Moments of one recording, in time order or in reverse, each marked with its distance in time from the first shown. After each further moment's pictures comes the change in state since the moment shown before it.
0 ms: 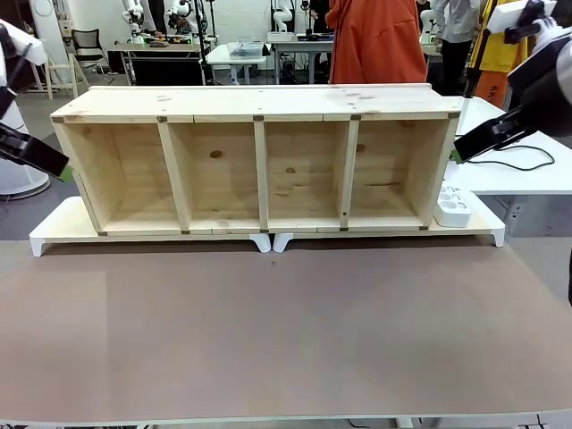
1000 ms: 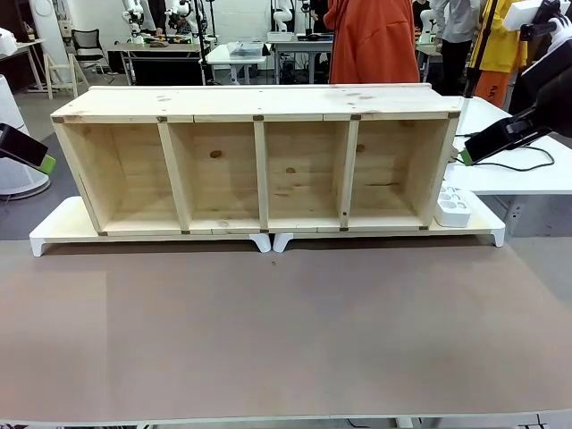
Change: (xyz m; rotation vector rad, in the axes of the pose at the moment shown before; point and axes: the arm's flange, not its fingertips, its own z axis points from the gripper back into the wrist) left arm -0.003 0.024 0.000 -0.025 -0.010 0.074; right arm -0.005 -0.004 0.005 0.014 0.017 -0.015
